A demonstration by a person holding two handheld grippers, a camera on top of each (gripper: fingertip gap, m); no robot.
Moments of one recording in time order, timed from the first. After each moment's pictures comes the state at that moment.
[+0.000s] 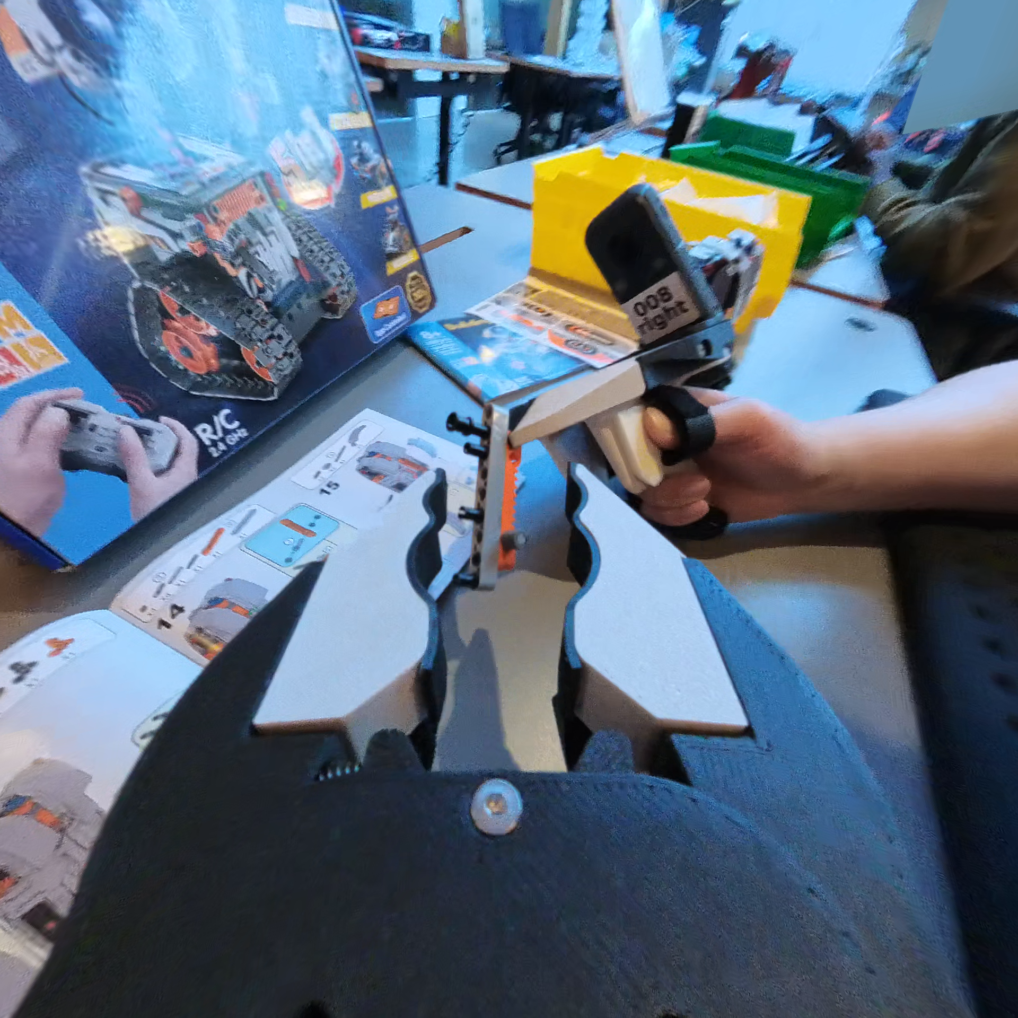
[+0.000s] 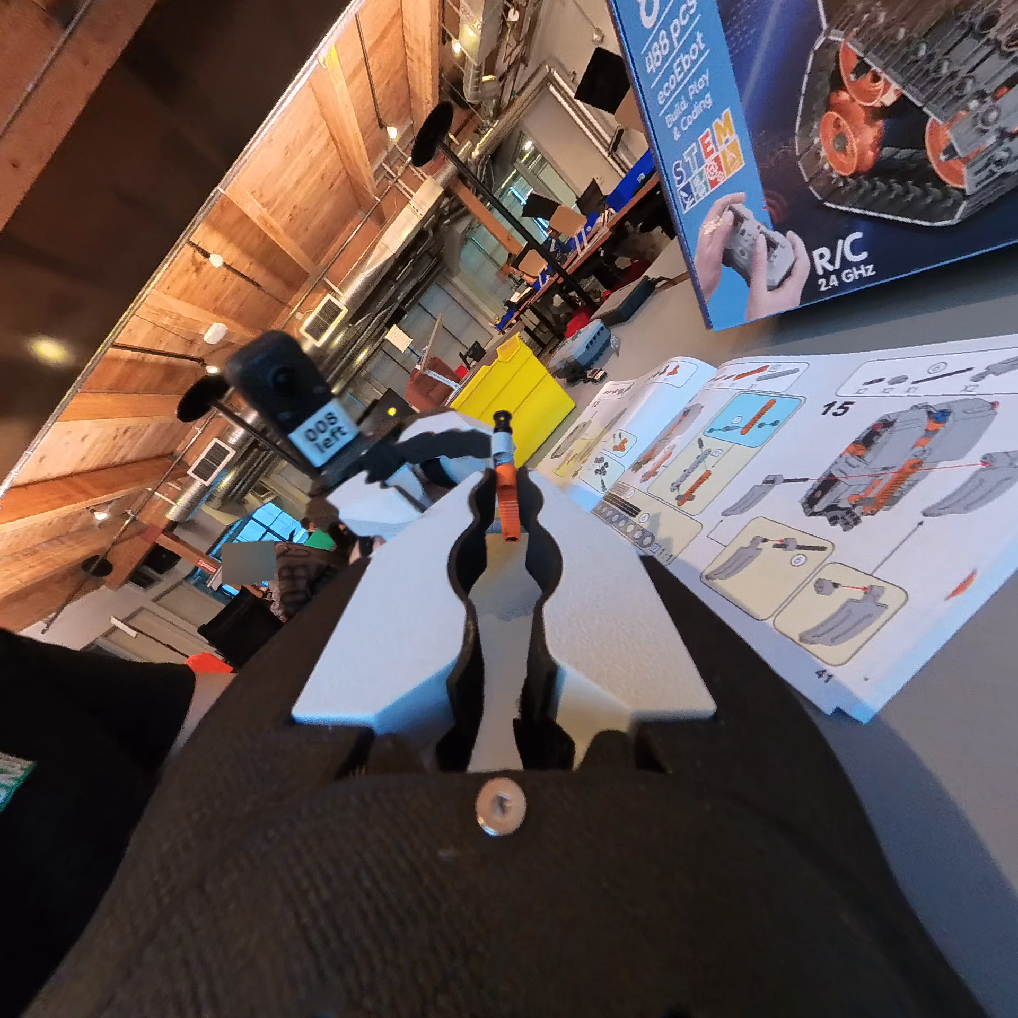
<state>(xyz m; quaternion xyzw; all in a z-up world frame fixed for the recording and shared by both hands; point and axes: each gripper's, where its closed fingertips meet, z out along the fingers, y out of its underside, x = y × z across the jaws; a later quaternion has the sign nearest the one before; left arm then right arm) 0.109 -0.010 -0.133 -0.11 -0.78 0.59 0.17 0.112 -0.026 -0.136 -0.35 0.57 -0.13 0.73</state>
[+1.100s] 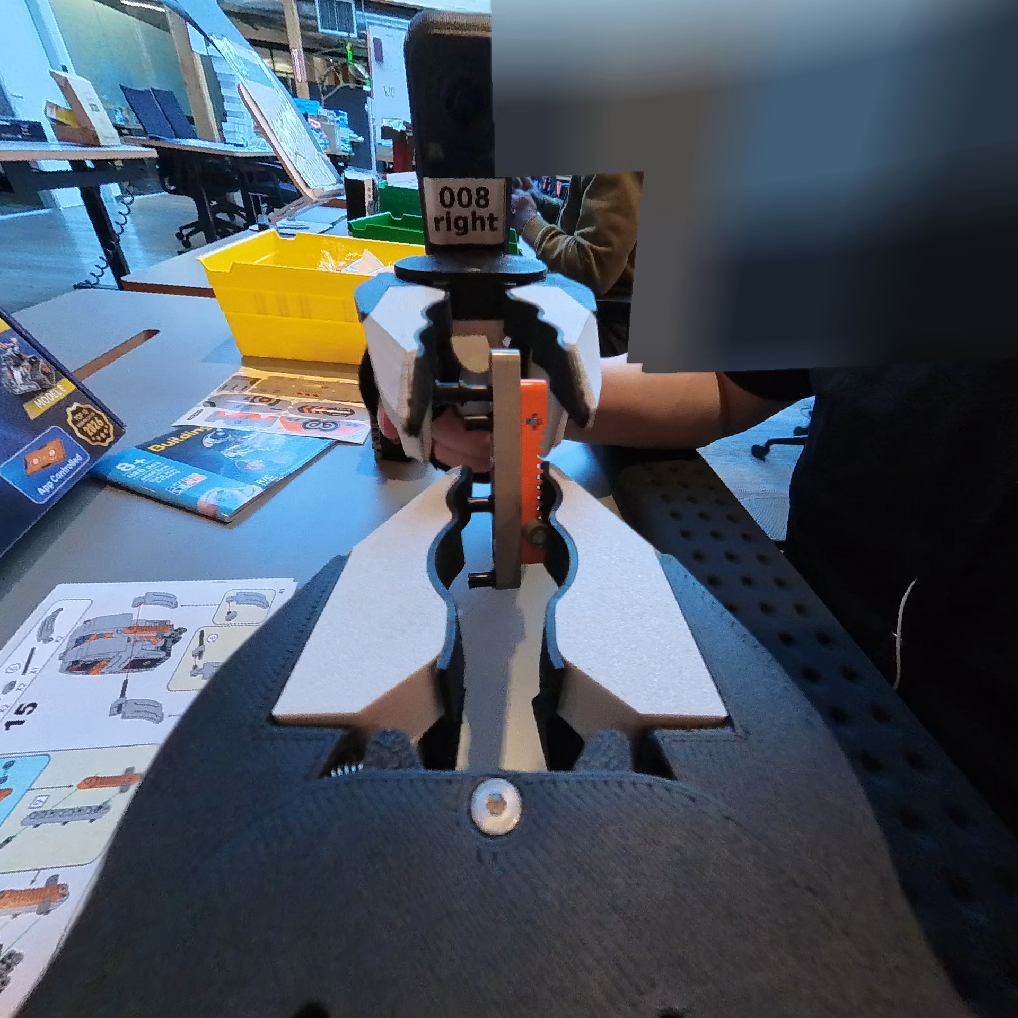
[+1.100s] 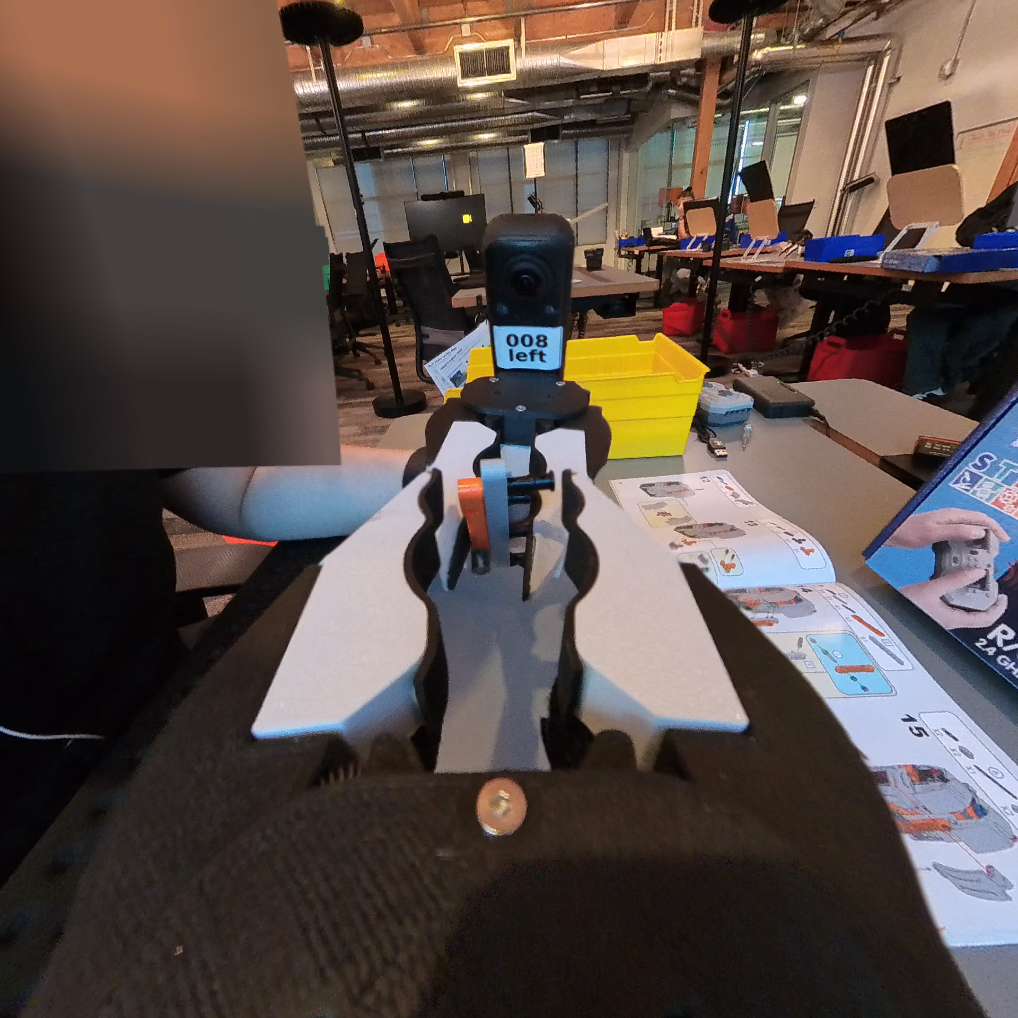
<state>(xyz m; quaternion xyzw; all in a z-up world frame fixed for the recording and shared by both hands) 0.021 0.037 -0.096 -0.31 -0.68 0.58 0.34 0.055 0.051 -0.062 -0.62 0.31 -0.26 0.67</state>
